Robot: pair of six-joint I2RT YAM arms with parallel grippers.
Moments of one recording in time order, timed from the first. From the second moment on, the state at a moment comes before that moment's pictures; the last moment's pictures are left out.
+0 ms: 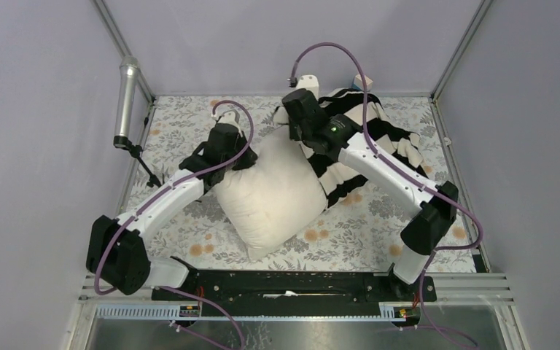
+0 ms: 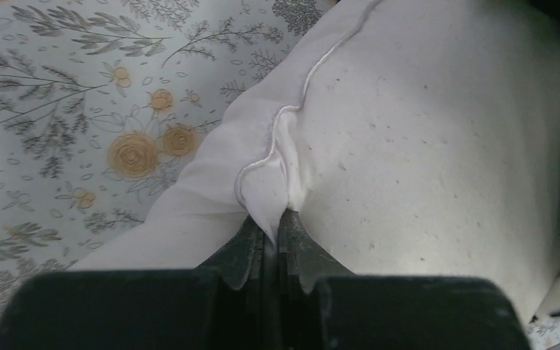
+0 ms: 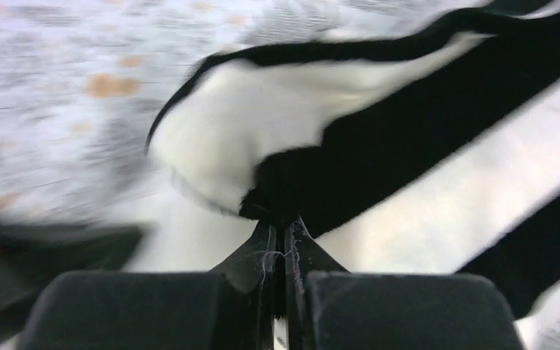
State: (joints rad) left arm -0.50 1.32 1.01 -0.29 -0.07 -0.58; right arm 0.77 1.73 1.71 -0.66 0.56 0.37
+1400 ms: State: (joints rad) left arm -0.62 0.91 0.85 -0.68 0.10 -0.77; right arm 0.77 1.47 1.54 -0.71 0.30 0.45
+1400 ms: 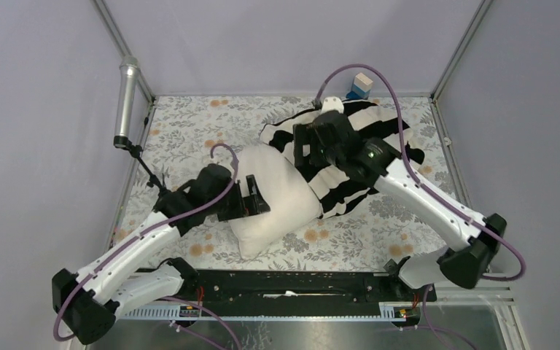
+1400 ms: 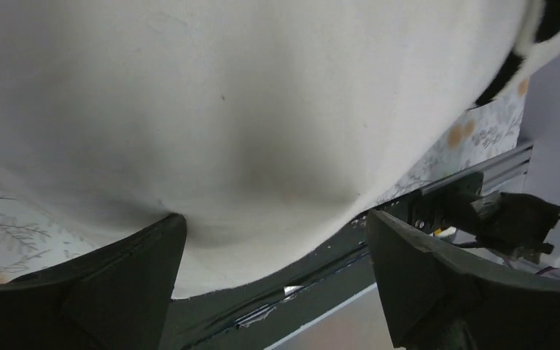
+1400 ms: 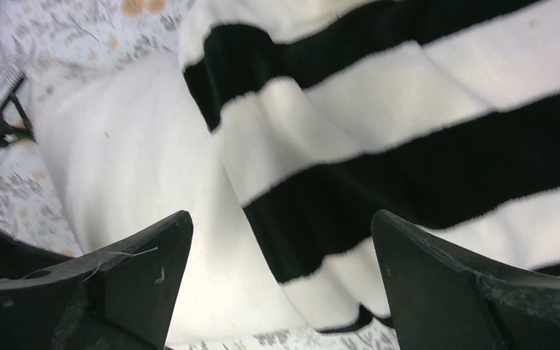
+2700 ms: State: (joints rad) left arm -0.55 1.34 0.78 -0.06 0.24 -0.95; right arm 1.19 1.46 1.42 -0.71 0.59 0.56
